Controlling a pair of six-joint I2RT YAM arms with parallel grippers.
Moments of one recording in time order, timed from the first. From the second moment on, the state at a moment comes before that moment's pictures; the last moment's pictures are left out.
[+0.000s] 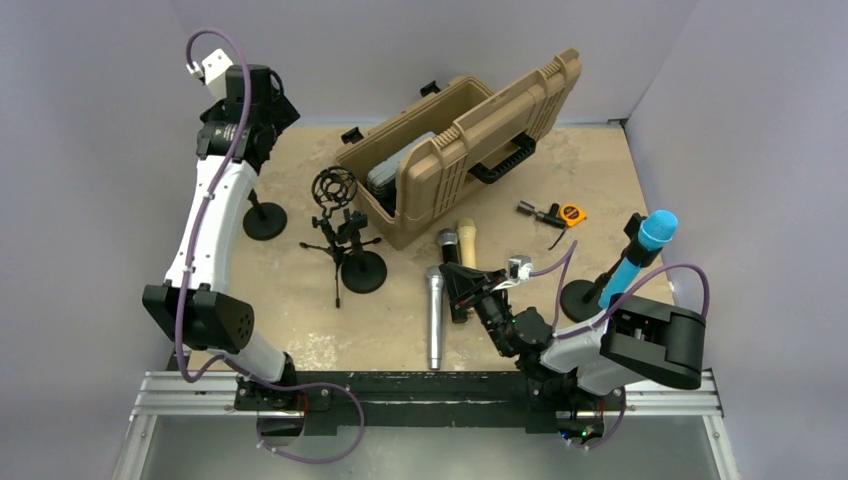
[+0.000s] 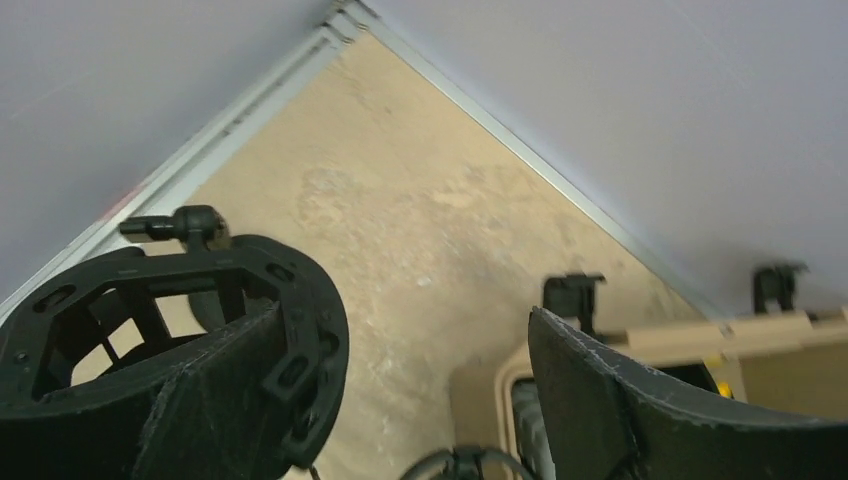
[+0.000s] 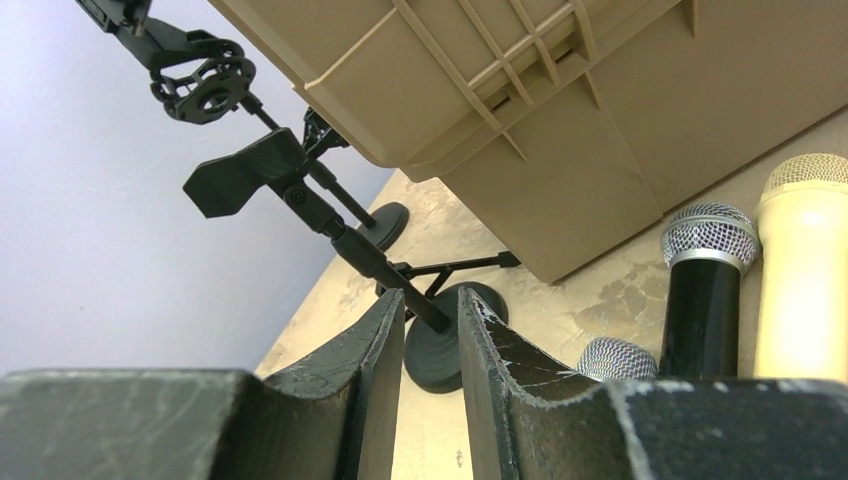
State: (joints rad) left arm -0.10 1.59 1.81 -0.77 -0.57 -0.65; right arm 1.18 1.40 0.15 1.51 0.69 0.53
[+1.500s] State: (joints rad) left arm 0.55 1.36 1.29 -0.36 0.33 -0.81; right arm 1.18 1.41 0.15 1.51 0.65 0.53
